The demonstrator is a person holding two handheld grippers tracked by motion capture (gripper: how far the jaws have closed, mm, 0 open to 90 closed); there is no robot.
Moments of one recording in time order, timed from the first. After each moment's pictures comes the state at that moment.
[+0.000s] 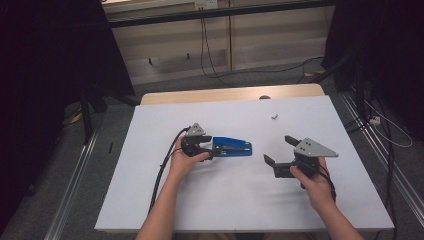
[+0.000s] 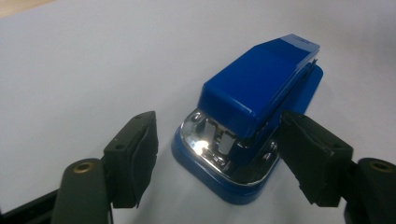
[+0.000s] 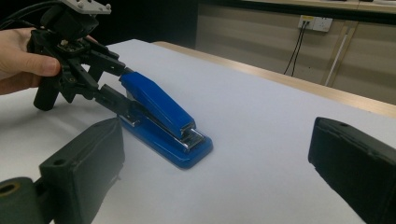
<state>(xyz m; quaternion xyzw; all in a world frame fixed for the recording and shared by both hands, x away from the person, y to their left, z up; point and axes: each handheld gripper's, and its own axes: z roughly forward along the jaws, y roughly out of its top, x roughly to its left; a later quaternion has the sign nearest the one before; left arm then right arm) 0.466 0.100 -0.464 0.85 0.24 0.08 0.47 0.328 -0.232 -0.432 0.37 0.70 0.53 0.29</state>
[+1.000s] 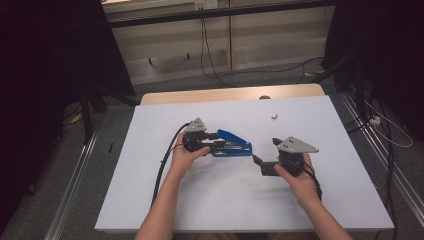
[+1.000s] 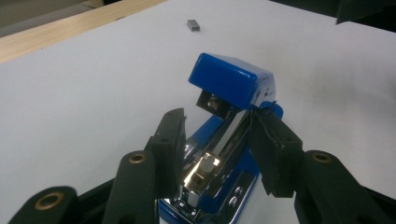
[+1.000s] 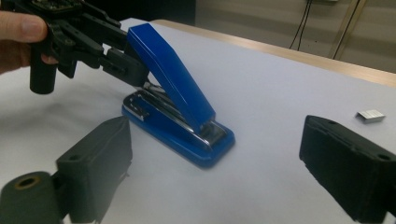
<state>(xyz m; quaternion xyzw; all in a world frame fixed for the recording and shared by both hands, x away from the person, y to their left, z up) 0.467 0.093 -0.444 0.83 0.20 0.06 0.51 0.341 -0.199 -0.437 0.41 0.72 0.50 0.27</state>
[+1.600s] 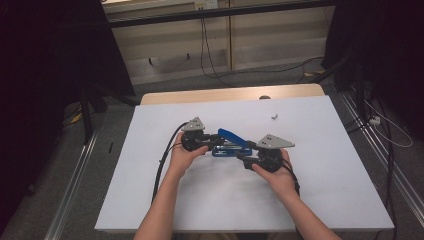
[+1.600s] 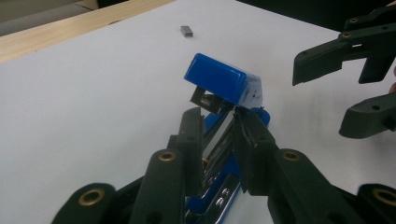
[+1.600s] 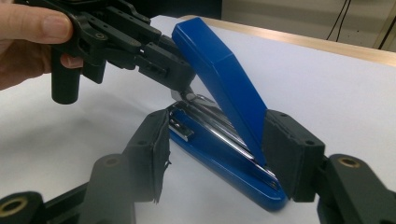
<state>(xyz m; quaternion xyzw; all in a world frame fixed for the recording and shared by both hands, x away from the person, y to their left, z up) 0.465 0.096 -0.438 0.83 0.21 0.04 0.52 0.363 -0.153 -0.445 0.40 0.73 0.51 0.22</state>
